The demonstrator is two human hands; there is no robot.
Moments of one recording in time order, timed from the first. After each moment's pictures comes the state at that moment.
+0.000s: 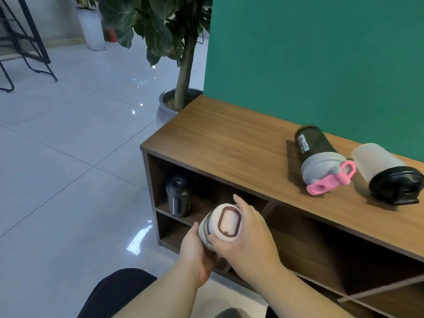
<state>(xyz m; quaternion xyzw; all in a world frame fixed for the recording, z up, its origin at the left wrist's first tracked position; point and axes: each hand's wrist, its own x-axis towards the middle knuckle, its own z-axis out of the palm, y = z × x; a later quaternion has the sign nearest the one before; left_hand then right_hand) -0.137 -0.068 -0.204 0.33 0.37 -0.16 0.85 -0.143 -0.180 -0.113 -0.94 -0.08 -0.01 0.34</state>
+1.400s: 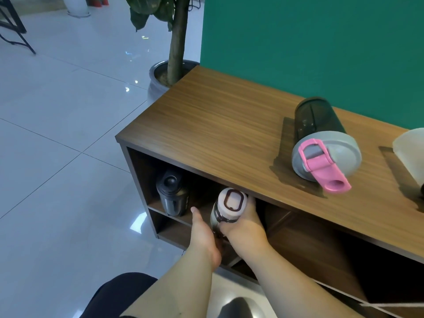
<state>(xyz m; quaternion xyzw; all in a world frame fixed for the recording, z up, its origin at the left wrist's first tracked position) -0.050 -0.082 -0.272 0.27 0.43 -0.21 0.84 -0.055 -0.160 -0.186 -0.86 0.16 0.16 0.46</state>
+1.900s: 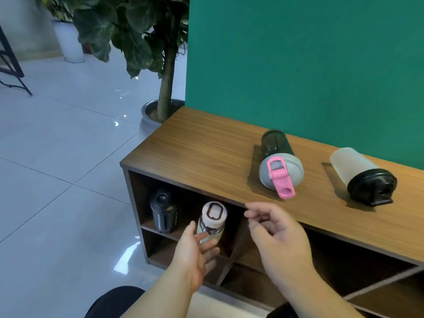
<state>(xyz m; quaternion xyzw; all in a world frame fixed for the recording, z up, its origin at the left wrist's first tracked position) -0.105 -0.074 -0.203 0.42 0.34 -0.20 0.82 -0.151 -0.221 -0.059 -0.84 -0.02 -0.12 0.53</state>
